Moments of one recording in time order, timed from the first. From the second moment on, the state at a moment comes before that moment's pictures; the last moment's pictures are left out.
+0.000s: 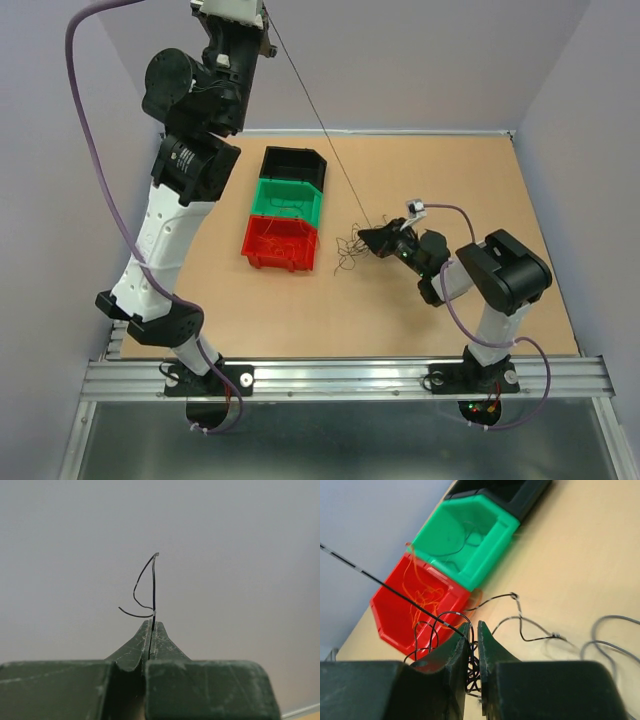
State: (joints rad) left arm -0.65 1.61 2.36 -0.08 -0.27 0.37; right arm 0.45 1.82 0.44 1.35 -0.29 0.62
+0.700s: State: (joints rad) left arm -0.50 1.43 1.90 0.15 -0.37 0.63; right arm 0.37 1.46 0.30 1.15 -0.05 0.60
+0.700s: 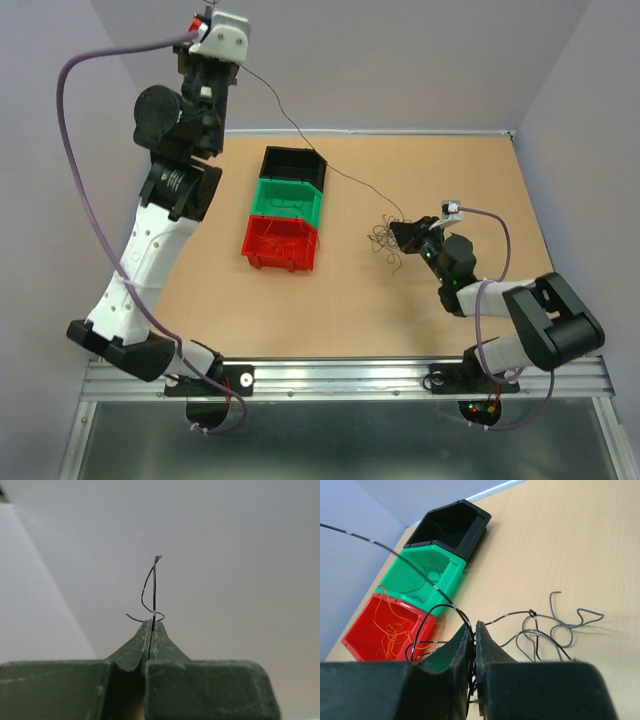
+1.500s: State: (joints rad) left arm -0.62 1.35 1.33 -0.31 0.72 0.60; right arm 0.40 1.18 0.52 0.56 -0.17 0.41
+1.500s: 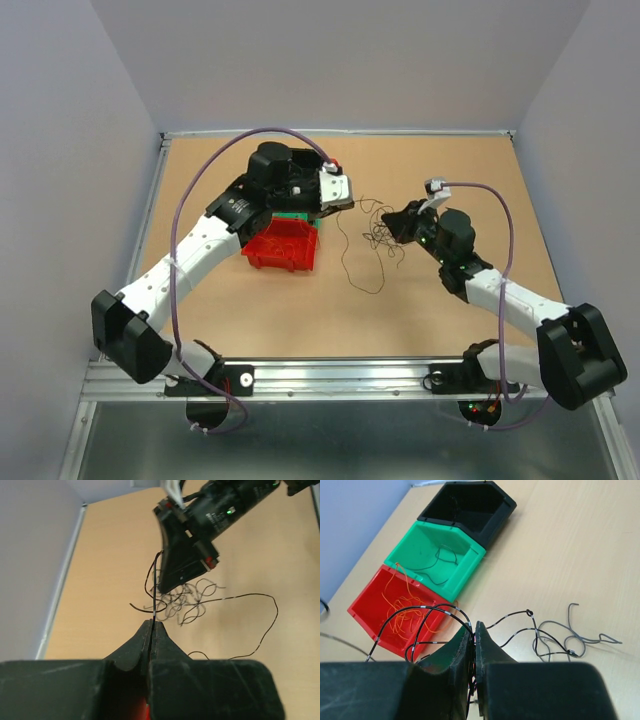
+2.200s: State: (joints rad) left arm -0.65 1.73 1.33 -0.12 0.66 0.31; right arm 0.49 1.29 0.58 0.48 -0.05 0.31
